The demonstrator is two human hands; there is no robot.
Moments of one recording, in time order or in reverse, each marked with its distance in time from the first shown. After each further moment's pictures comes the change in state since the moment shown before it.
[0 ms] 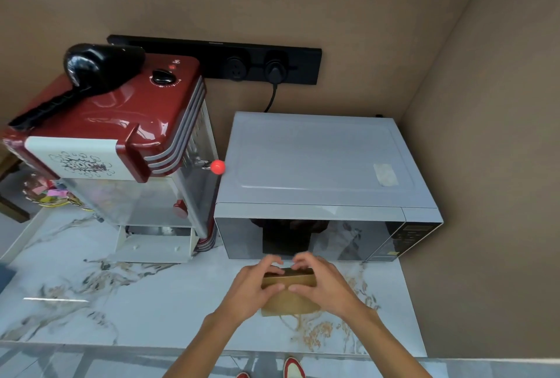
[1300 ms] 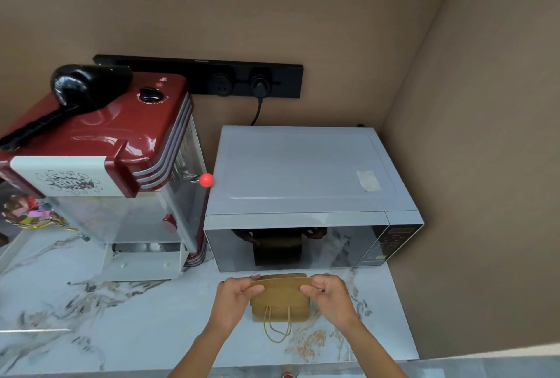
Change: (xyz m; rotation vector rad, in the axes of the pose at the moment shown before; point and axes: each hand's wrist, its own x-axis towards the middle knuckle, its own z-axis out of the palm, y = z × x) left_hand 0.007 -0.023 0.007 -0.437 0.178 -0.247; right_hand -0.010 0.028 0.011 0.342 0.248 0.195
